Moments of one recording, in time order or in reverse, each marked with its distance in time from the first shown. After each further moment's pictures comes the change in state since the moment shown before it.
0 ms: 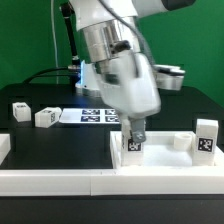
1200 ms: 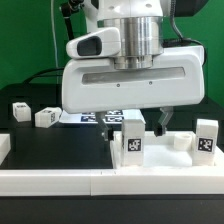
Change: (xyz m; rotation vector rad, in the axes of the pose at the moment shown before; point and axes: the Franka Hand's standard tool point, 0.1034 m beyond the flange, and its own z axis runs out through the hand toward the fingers) arm 0.005 -0.005 -0.002 -0.146 0.040 -1.160
